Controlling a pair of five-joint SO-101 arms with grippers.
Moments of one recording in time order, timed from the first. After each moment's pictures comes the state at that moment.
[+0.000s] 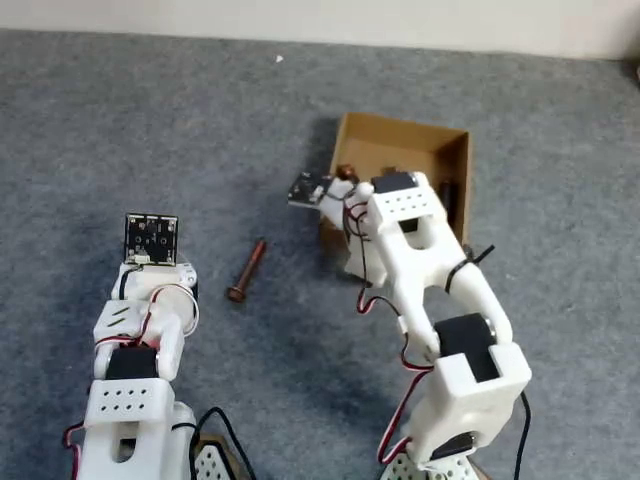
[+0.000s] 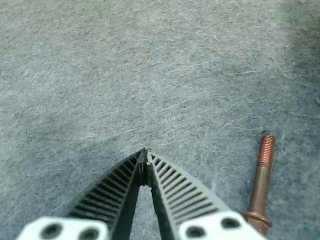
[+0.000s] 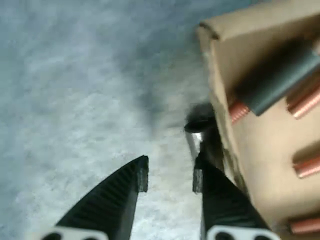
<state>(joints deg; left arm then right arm) -10.3 -67.2 88.1 22.7 -2.6 -17.8 11.9 11.6 68.1 52.0</state>
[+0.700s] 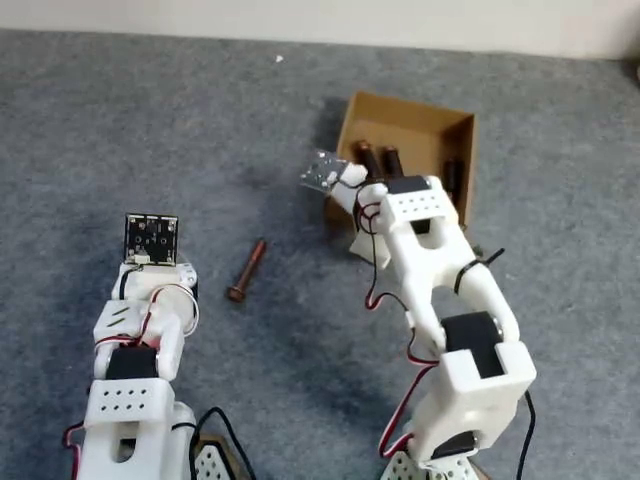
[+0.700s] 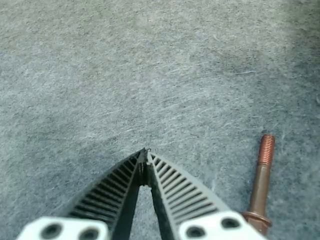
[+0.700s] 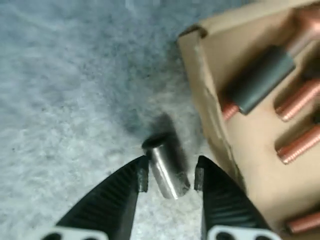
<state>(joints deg) -10.3 -67.2 88.1 22.7 -2.6 -14.9 14.6 13.2 56.2 52.0</state>
